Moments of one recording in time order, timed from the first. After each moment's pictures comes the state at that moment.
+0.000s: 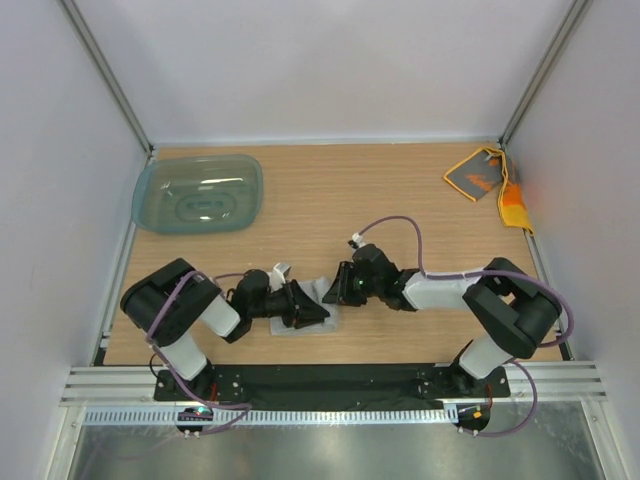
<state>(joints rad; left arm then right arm) -0.67 1.69 0.21 1.03 0.61 -1.48 0.78 1.59 0.58 0.28 -0.27 0.91</state>
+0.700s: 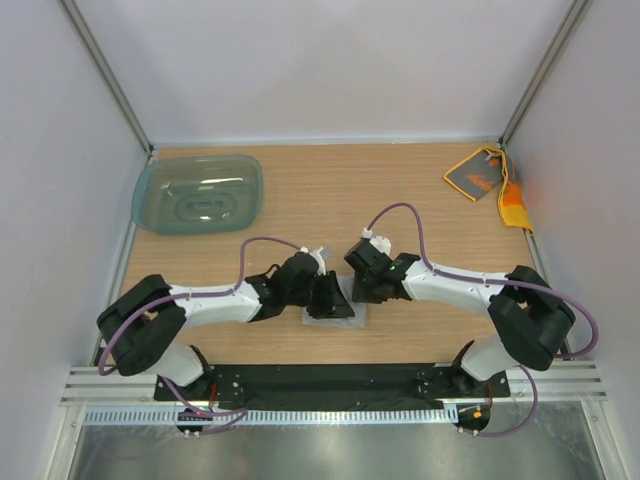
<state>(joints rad) -0.93 1.46 0.65 0.17 0.31 -1.07 0.84 1.48 0.80 -0.44 0.18 0.87</state>
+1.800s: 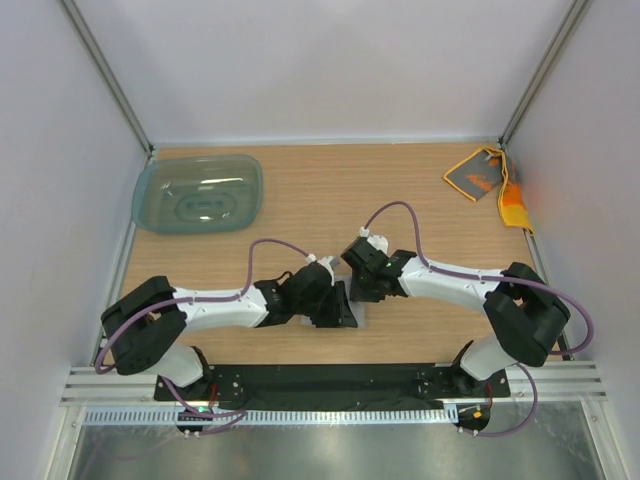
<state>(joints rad) -1.05 1.49 0.70 0.03 0.17 -1.03 0.85 1.51 0.85 -0.47 0.17 0.87</state>
